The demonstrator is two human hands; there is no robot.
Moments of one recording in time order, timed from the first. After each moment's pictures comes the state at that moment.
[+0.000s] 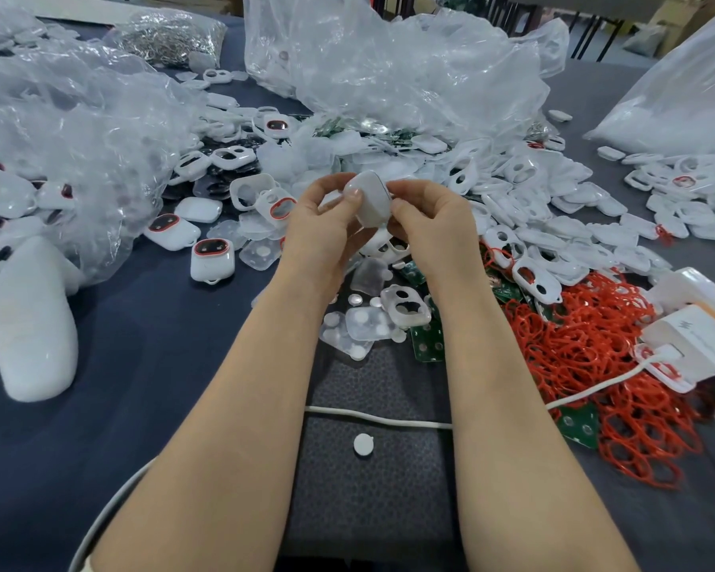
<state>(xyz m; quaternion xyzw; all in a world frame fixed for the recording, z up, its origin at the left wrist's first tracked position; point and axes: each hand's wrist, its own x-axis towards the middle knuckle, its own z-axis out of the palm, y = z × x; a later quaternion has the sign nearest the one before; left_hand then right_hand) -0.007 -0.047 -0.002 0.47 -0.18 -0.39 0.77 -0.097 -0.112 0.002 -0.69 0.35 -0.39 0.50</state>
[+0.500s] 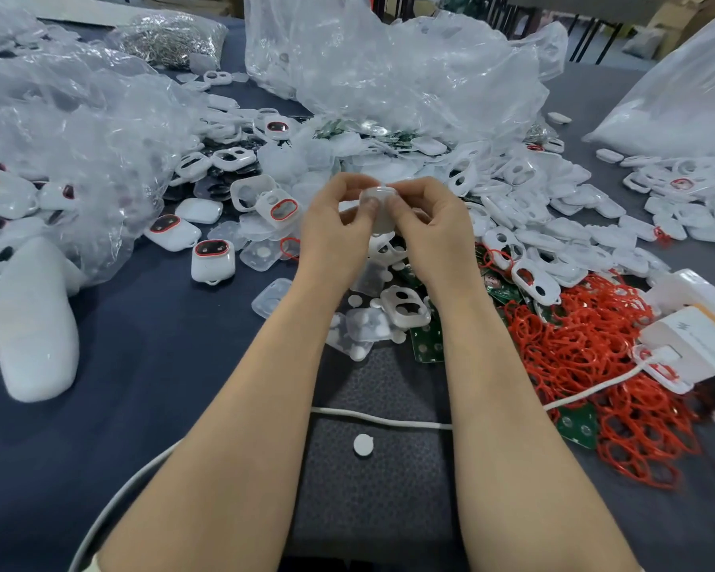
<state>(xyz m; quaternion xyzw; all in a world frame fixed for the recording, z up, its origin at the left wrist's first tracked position) -0.011 -0.050 -0.010 0.63 -0.37 -0.18 0.66 -0.097 -0.110 0.001 -0.71 0.34 -0.42 0.46</state>
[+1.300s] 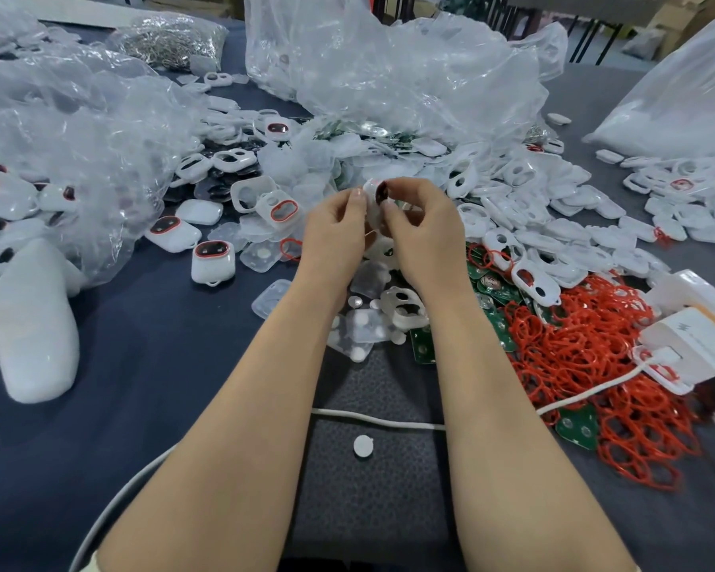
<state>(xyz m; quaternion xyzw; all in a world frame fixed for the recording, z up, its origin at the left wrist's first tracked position) -0.015 -0.053 -0.008 0.60 -0.26 -0.30 0.70 -0.093 -0.105 0.000 -0.74 0.35 -0.41 0.40</state>
